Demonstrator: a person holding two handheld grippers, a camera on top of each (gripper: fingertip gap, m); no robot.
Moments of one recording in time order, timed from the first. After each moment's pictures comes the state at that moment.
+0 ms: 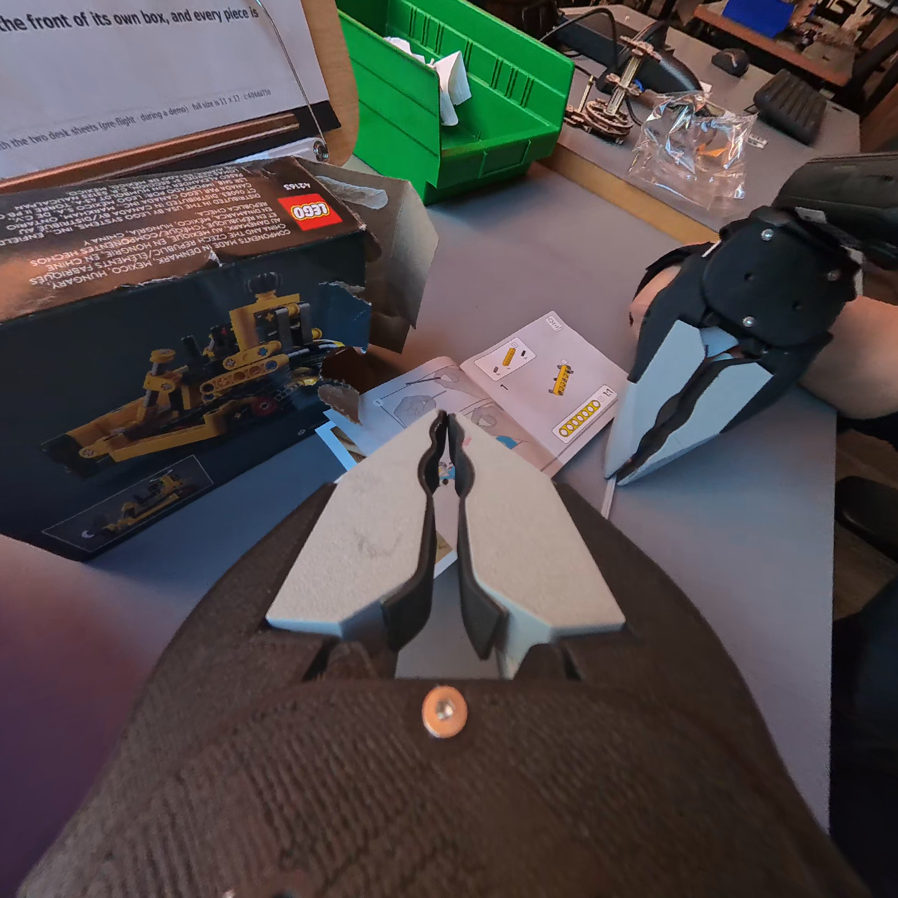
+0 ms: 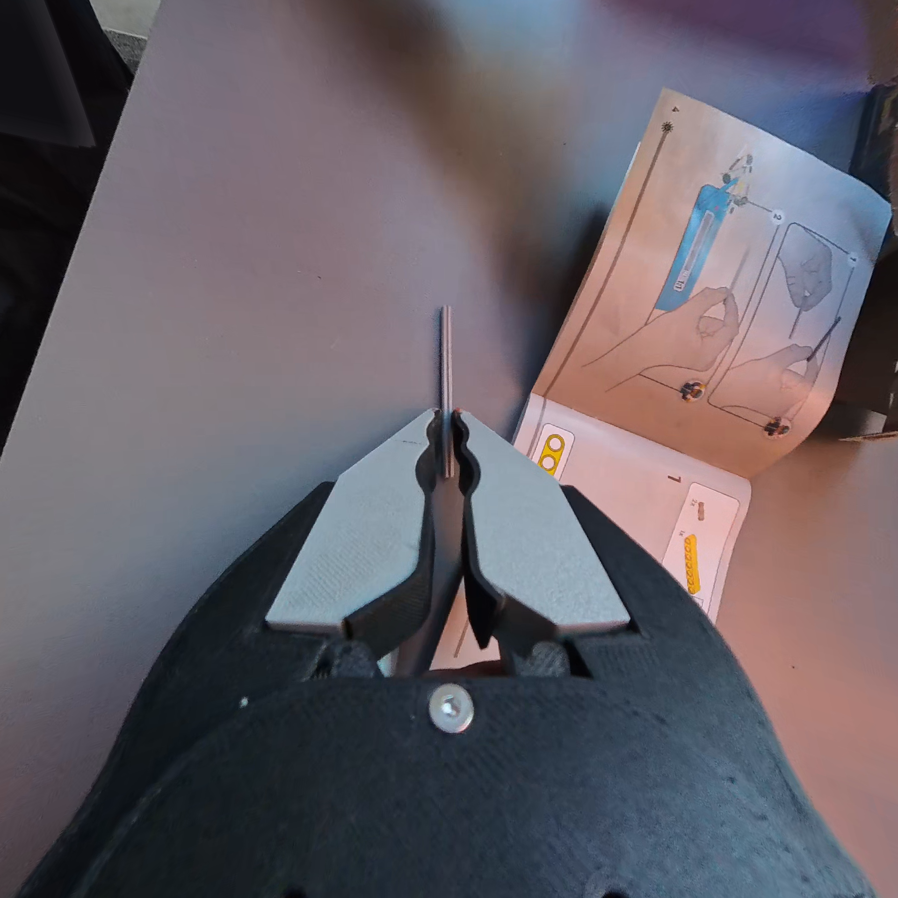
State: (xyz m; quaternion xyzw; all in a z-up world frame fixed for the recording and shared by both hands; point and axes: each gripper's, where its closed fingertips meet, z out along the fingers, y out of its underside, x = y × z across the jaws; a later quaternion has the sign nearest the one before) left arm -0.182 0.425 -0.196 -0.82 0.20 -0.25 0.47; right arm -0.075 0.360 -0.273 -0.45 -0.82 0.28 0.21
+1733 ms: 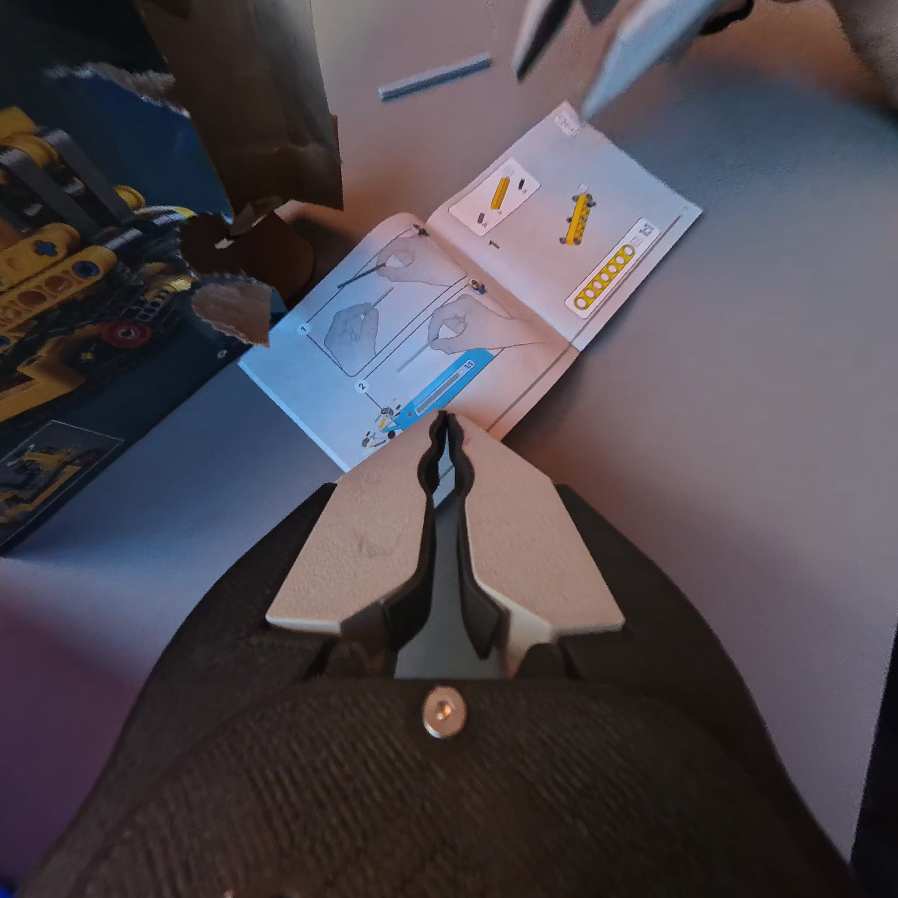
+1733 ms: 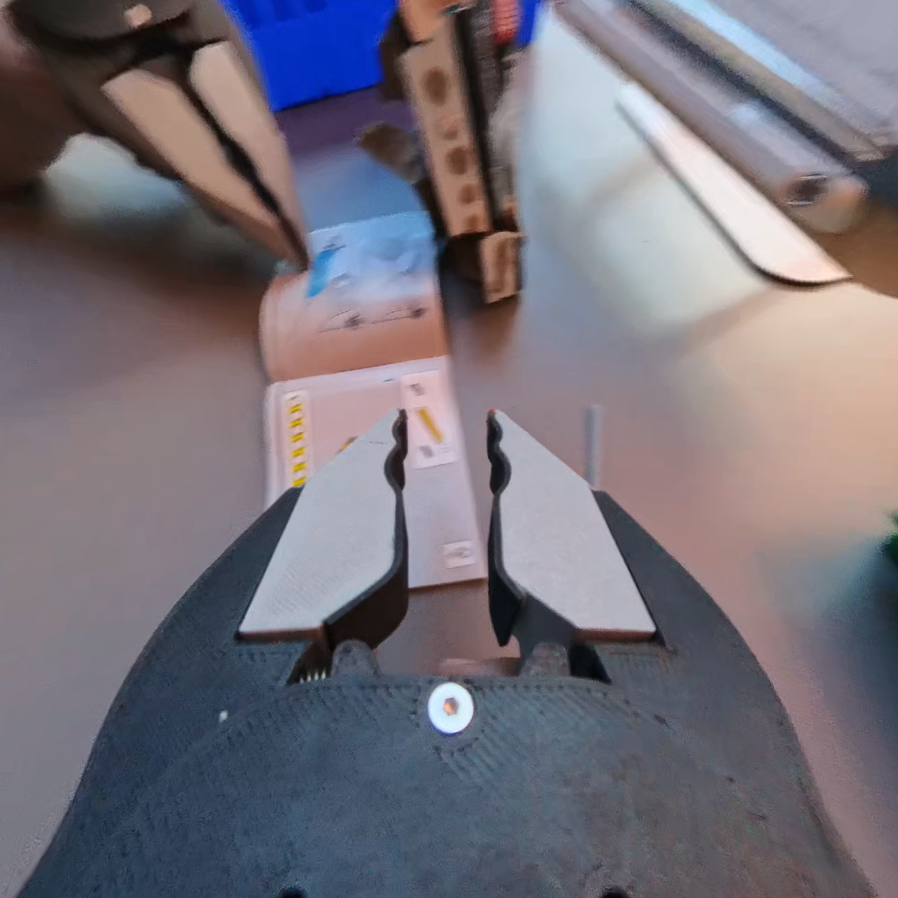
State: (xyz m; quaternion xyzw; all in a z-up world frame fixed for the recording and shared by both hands) left arm -0.169 0.404 -0.256 -0.87 0.30 -0.18 0.34; right arm -0.060 0.481 -0.232 -0.62 -0.63 0.36 0.29
